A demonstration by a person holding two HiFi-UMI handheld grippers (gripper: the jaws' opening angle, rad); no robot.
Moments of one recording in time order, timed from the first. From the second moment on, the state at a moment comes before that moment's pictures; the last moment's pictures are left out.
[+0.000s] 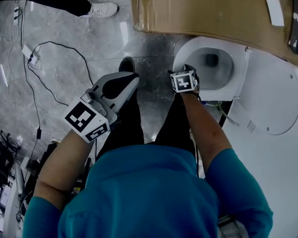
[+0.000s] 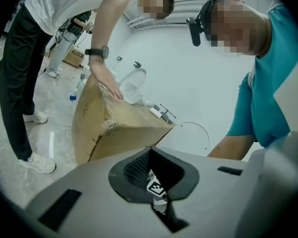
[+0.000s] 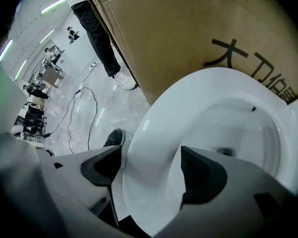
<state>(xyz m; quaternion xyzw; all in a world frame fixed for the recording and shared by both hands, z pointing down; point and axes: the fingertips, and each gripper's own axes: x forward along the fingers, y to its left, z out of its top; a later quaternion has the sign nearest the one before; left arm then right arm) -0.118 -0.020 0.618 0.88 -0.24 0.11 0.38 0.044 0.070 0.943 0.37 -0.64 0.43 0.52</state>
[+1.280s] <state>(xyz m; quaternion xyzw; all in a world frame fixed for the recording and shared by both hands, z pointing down) -0.036 -0.023 0.463 0.92 -0.23 0.13 0.30 0.124 0.037 0.648 0.39 -0.77 0.43 0.25</state>
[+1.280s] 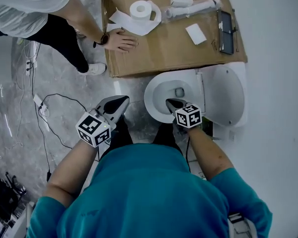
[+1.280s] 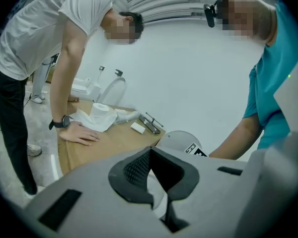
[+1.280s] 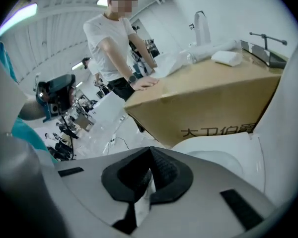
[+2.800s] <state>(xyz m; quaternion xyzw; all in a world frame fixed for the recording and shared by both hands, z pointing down) 0.087 -0.029 0.349 0.96 -0.14 0.09 0.24 0.225 0.011 0.354 0.46 -0.84 0.28 0.02</state>
